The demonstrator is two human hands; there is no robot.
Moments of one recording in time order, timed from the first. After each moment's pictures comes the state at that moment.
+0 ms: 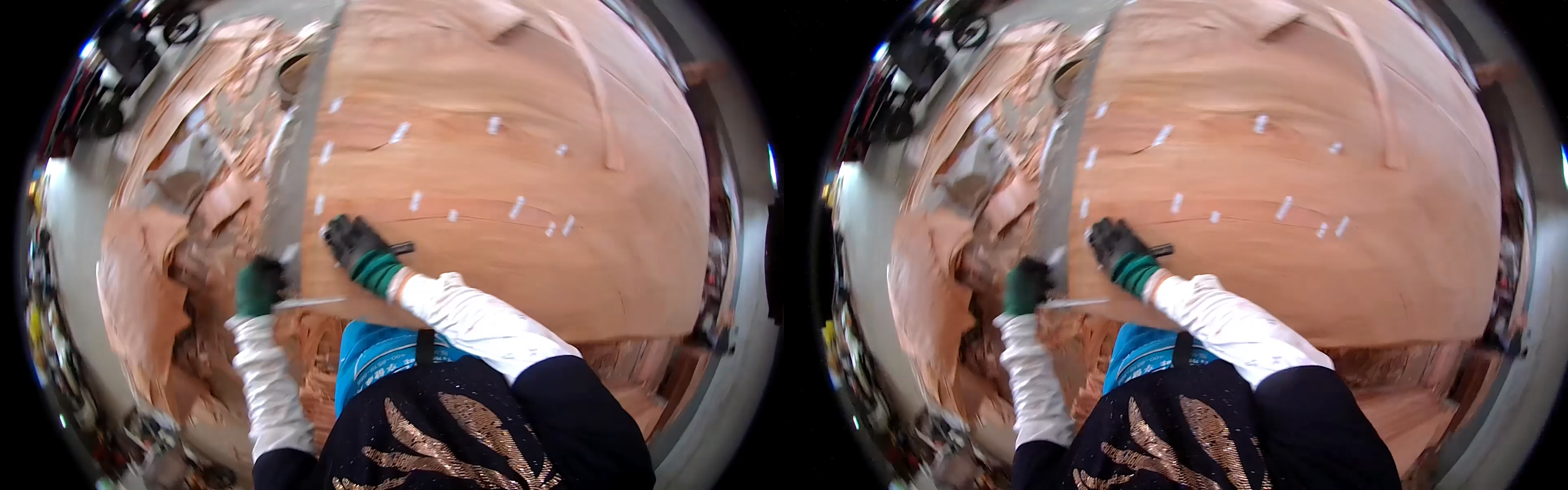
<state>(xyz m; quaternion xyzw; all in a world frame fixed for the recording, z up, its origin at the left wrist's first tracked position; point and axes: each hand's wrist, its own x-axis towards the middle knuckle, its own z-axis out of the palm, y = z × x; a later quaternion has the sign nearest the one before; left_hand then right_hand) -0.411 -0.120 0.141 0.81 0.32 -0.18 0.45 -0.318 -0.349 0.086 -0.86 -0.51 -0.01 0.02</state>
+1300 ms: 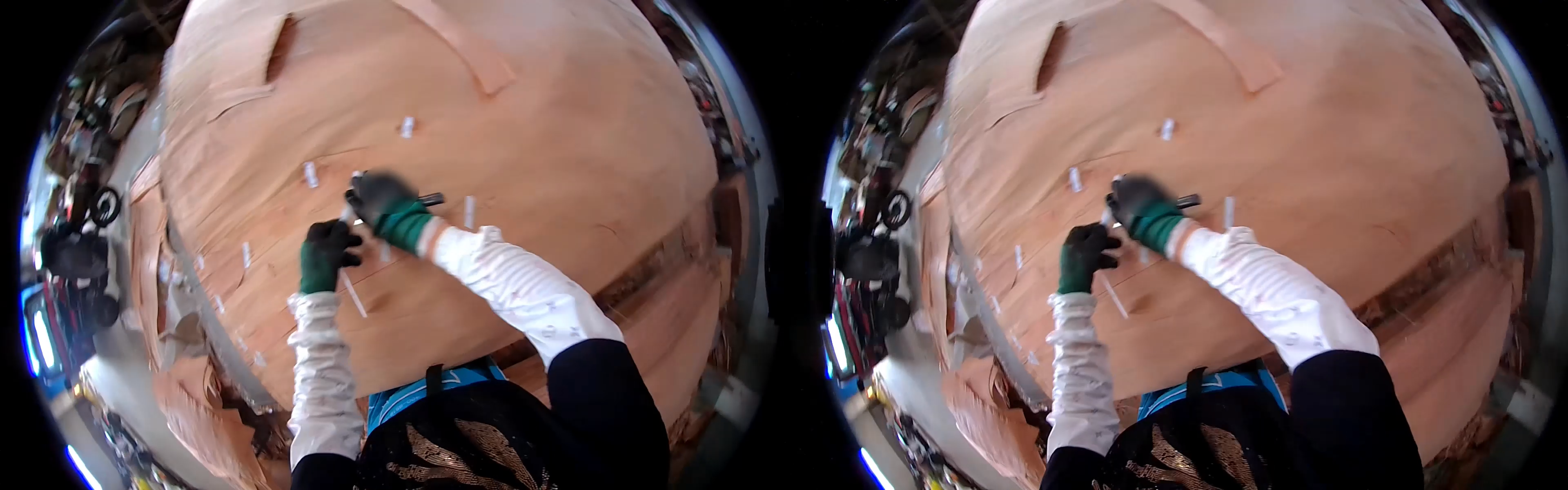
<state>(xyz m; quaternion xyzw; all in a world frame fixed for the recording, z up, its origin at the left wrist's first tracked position) -0.155 -0.490 0.137 0.69 0.17 -0.27 0.66 -0.115 -0.654 0.110 -0.95 -0.07 0.04 0.30</state>
